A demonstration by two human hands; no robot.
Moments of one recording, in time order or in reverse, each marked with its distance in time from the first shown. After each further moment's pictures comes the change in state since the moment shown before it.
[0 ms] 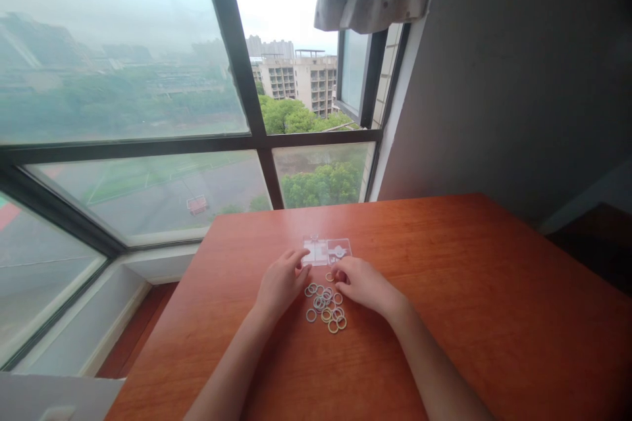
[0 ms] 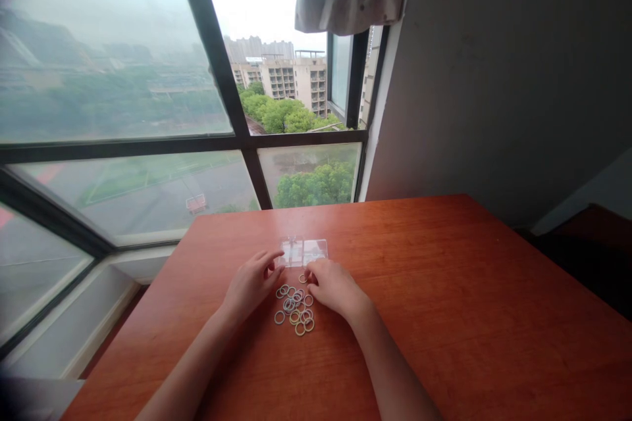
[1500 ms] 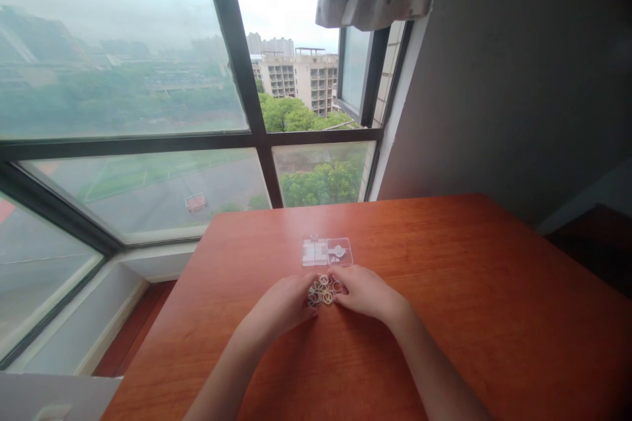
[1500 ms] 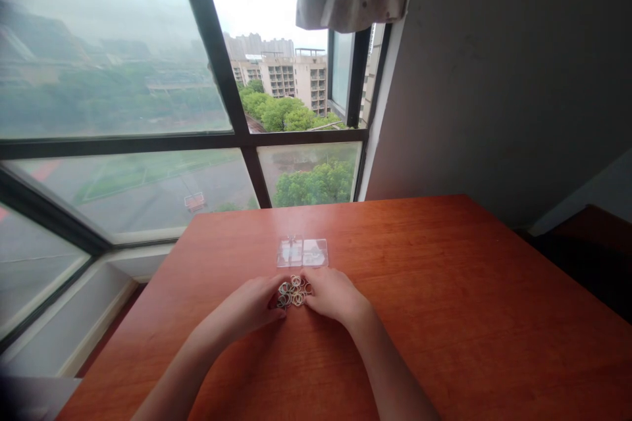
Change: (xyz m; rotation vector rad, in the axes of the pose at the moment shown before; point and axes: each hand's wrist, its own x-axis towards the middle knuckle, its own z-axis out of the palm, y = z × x) left_hand -0.020 0.029 -0.023 0.024 -0.461 0.078; right_hand -0.010 -0.016 -0.007 -0.126 -0.142 0.021
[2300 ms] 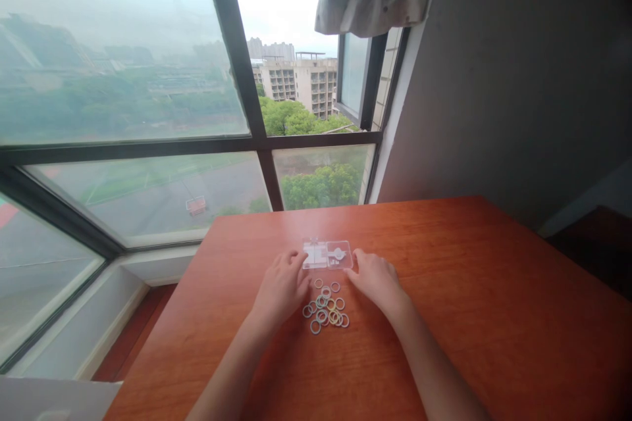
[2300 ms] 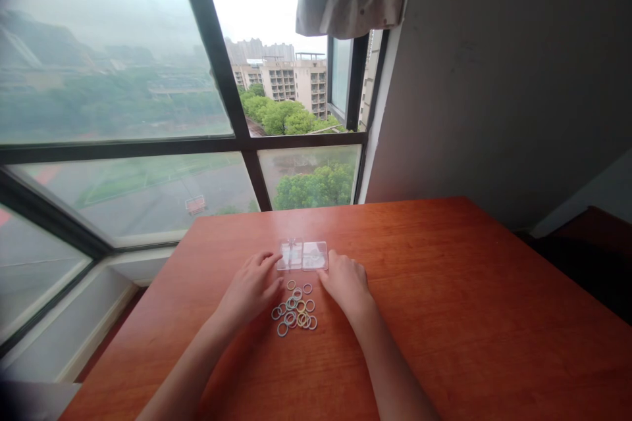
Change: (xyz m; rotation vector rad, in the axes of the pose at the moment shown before) left_hand 0.018 -0.023 0.010 0.163 0.421 -0.054; right_hand 0.009 0.016 -0.009 -0.216 0.176 0.442
